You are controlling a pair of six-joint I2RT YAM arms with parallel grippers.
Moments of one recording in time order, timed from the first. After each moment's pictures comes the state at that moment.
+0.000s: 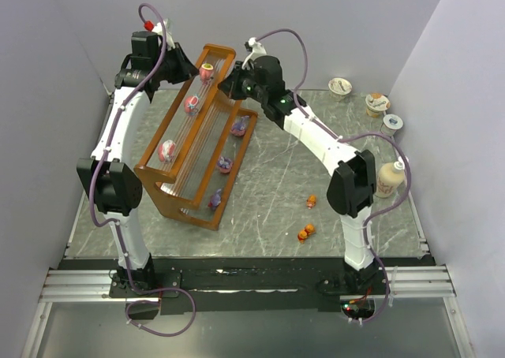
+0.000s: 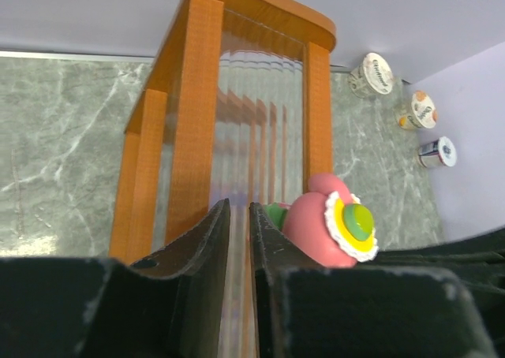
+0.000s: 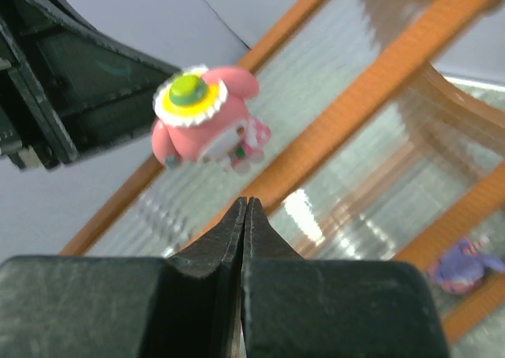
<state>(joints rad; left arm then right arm) -0.13 1.96 2.12 -0.54 0.35 -0.43 0.58 2.09 2.05 -0.12 -0.19 0.51</state>
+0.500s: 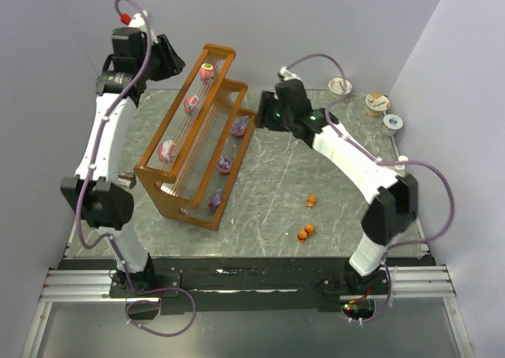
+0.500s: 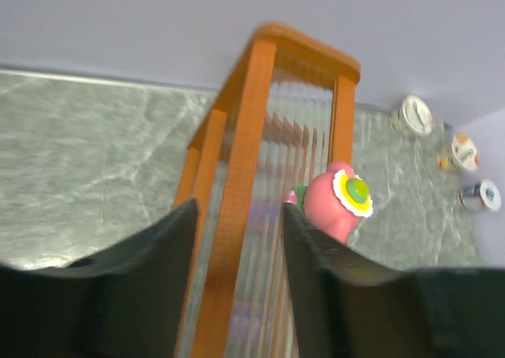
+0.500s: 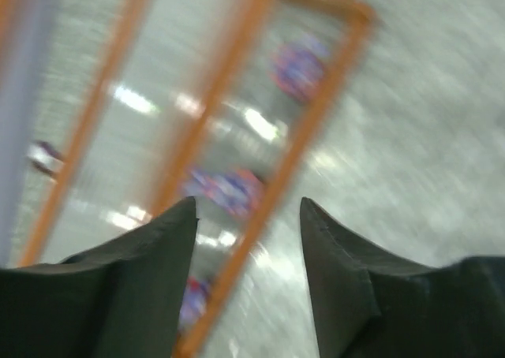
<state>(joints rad) -0.11 1.82 2.06 -0.57 0.18 -0.38 0.56 1.73 1.66 -0.48 0.07 0.51</state>
